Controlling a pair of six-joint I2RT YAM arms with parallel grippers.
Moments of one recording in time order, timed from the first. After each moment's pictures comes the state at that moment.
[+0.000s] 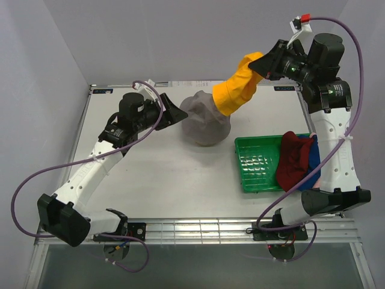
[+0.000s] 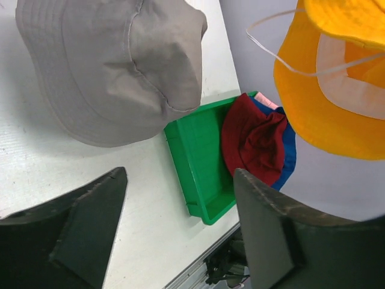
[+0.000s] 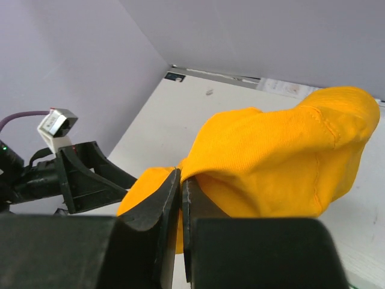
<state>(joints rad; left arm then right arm) -0.45 1.24 1.19 -0.29 0.28 -0.74 0.14 1.47 1.98 -0.66 -0.58 0.37</state>
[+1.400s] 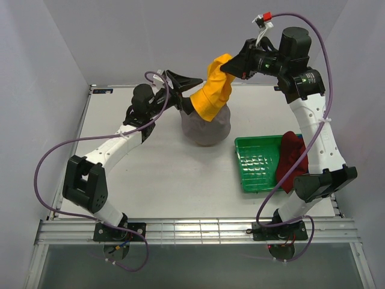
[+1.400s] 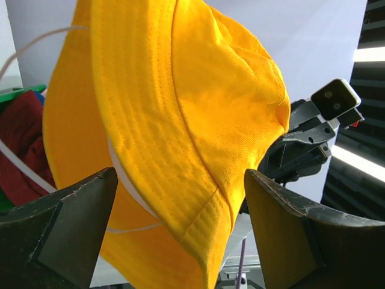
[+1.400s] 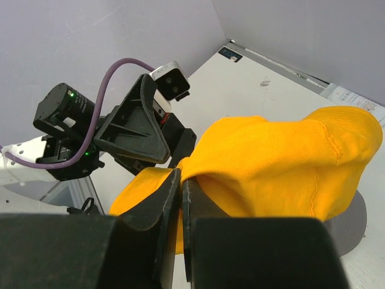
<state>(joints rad) -0.43 1.56 1.22 0.49 0.56 -1.68 0.29 1.64 2.09 -0.57 -0.77 0.32</state>
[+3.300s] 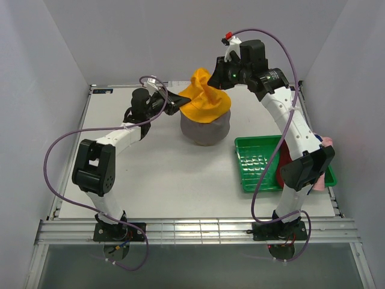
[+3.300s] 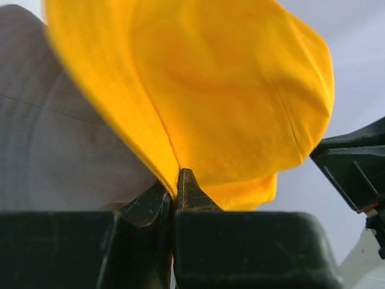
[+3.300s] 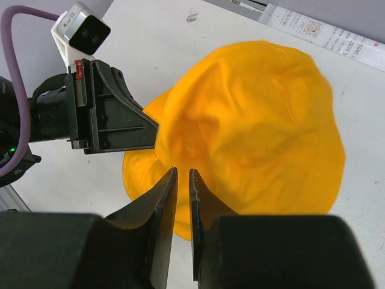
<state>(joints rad) -0.31 1.75 1.17 0.54 0.58 -1.26 0.45 1.82 2.11 -0.74 -0.36 0.18</state>
